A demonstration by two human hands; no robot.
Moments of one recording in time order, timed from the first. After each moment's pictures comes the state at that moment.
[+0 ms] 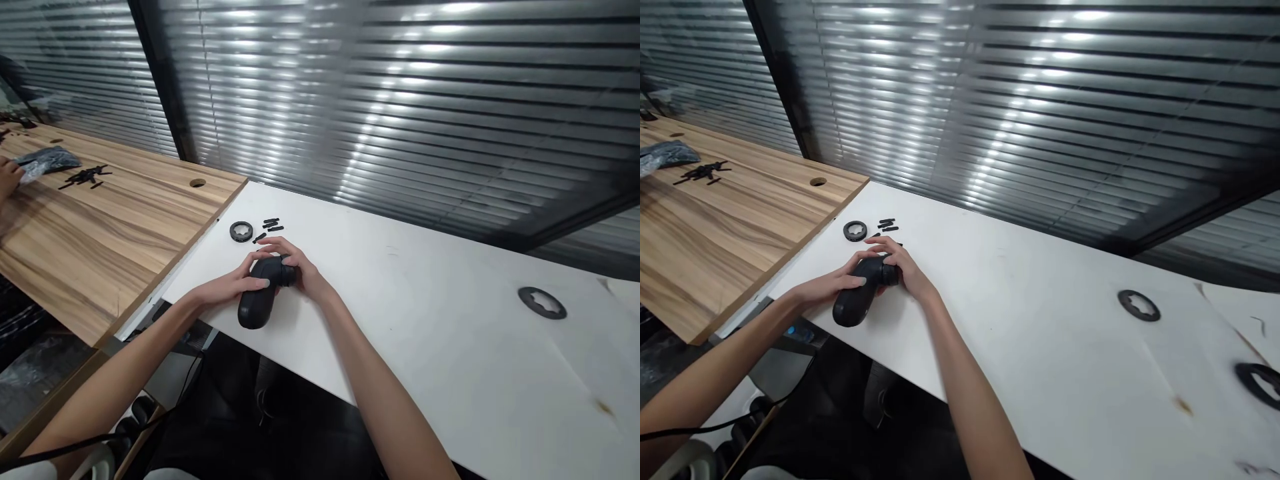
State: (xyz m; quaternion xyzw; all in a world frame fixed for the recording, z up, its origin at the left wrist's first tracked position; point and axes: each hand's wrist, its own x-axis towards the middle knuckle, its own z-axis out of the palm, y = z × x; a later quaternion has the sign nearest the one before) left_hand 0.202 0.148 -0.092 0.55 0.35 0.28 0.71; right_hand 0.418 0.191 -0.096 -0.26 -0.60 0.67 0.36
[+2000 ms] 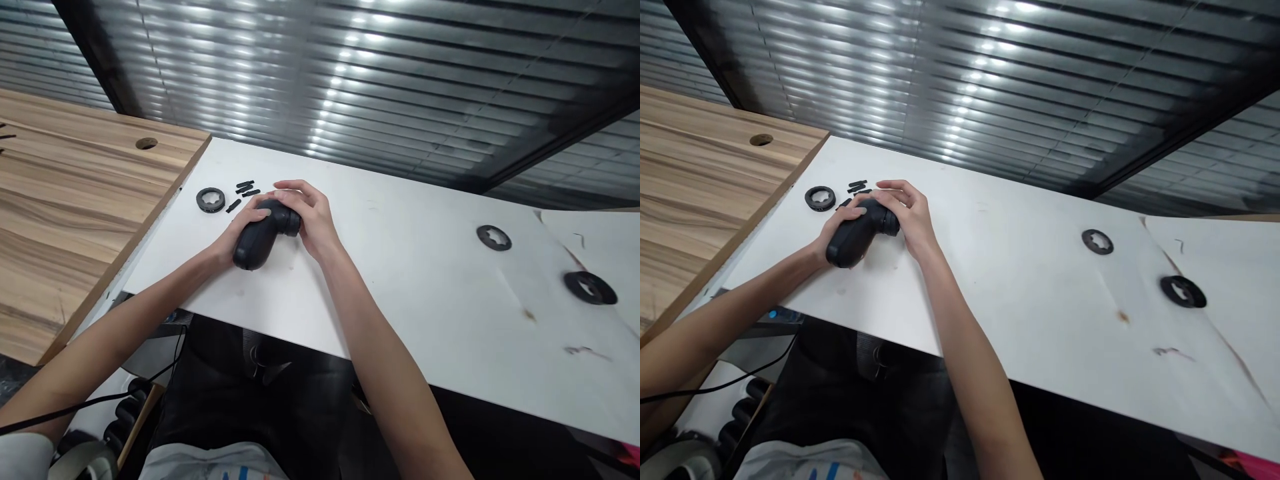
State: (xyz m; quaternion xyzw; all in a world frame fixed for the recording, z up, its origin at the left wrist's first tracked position) left_hand 0.268 0.198 -0.108 0.50 0.27 0.45 0.69; right_hand 0.440 0.198 -0.085 -0.41 -0.52 0.51 0.54
